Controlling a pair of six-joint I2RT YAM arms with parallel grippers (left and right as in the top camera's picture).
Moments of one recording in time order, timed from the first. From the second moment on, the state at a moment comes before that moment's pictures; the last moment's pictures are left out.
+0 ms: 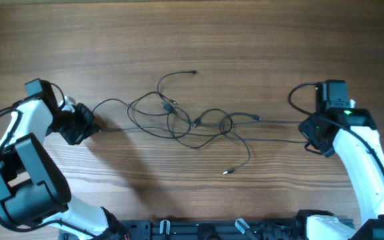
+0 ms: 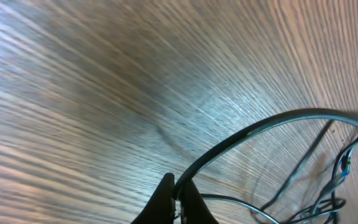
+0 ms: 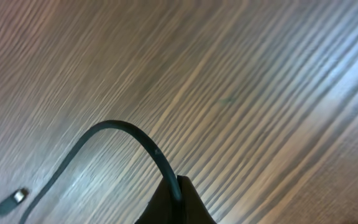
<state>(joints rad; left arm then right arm) 0.43 1.79 1.05 -0.83 0.39 -0.34 -0.09 1.33 0.88 -0.95 0.23 0.87</state>
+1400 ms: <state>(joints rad) 0.10 1.79 1.05 -0.82 0.32 -0.36 -0.22 1.27 1.59 -1.17 -0.52 0.19</state>
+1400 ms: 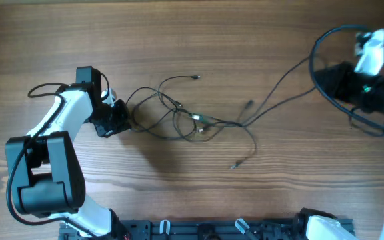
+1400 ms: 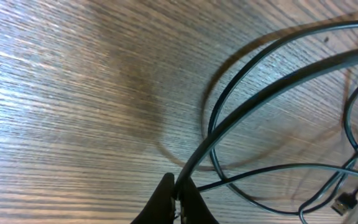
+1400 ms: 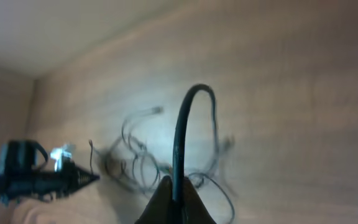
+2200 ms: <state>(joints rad) 0.10 1.79 1.05 -0.82 0.30 -0.36 -0.22 1.47 1.76 -1.43 0.04 0.29</state>
